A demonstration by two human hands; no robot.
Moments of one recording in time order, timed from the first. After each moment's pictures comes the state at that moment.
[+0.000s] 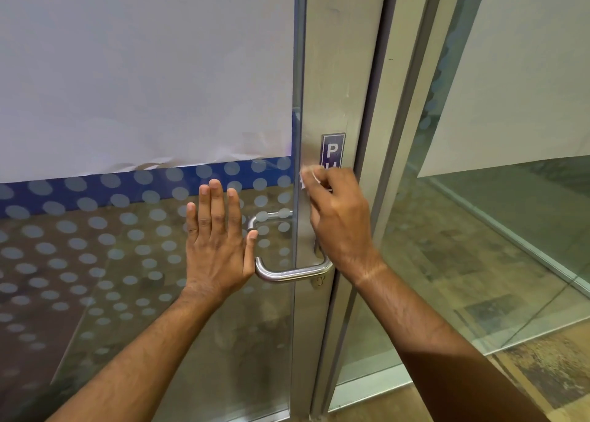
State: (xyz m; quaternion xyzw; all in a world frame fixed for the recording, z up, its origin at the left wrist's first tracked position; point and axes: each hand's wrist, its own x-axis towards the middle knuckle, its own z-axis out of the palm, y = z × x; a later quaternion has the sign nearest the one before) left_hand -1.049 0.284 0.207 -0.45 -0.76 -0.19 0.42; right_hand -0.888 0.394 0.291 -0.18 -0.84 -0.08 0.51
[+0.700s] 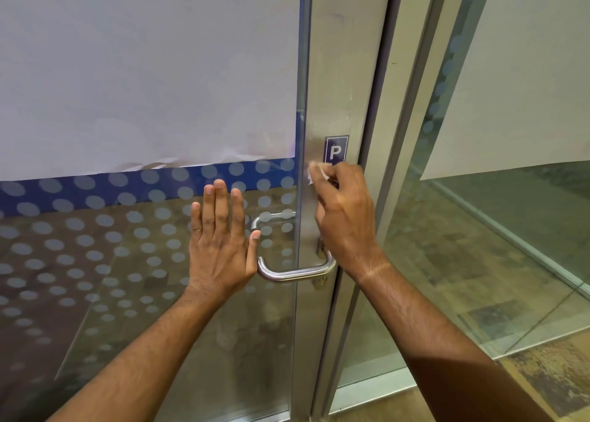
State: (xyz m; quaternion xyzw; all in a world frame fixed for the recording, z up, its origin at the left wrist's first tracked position) left_hand -1.046 0.281 0.210 -0.45 -0.77 -0.19 0.42; right_hand -0.888 0.400 0.293 -0.20 -0.83 -0.07 0.51
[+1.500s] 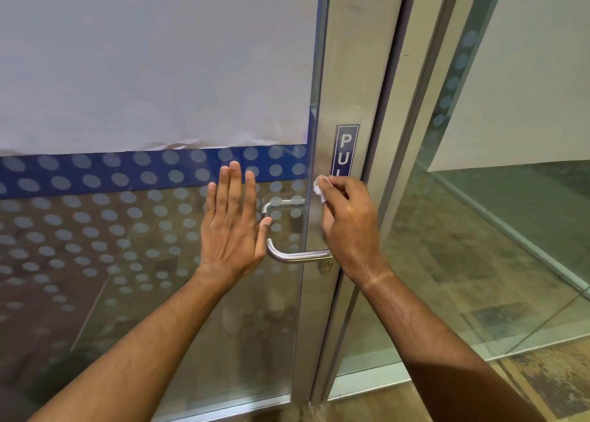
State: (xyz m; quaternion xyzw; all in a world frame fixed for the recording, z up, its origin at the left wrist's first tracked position) left_hand -1.032 0.267 0.221 -0.45 -0.78 -0.18 0.39; right_hand -0.877 0.390 0.259 -0.20 -0.84 0.03 0.49
